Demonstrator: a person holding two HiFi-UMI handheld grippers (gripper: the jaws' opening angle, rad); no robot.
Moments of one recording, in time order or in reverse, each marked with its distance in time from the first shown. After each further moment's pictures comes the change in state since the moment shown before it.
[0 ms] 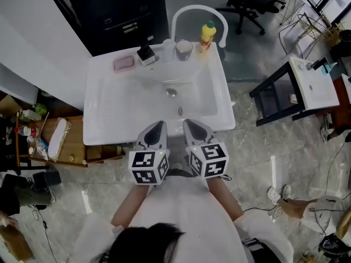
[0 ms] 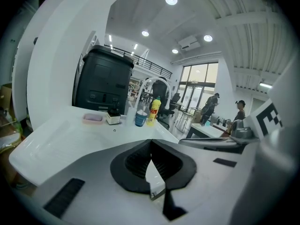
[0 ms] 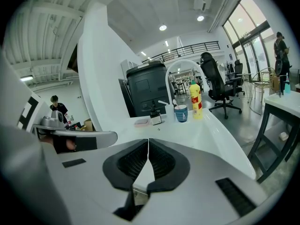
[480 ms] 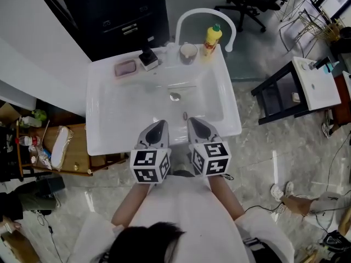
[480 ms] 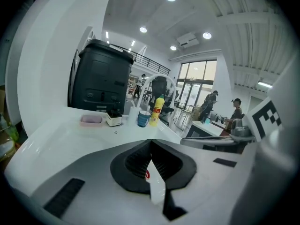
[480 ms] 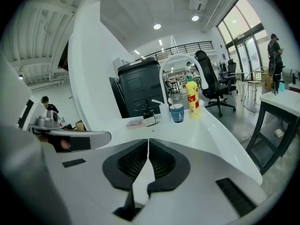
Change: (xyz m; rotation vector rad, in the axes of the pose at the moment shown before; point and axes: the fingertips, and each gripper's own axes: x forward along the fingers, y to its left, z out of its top) left arm 0.033 0.035 0.014 0.016 0.035 -0.026; right arm 0.044 -0.016 0.010 0.034 0.012 -0.079
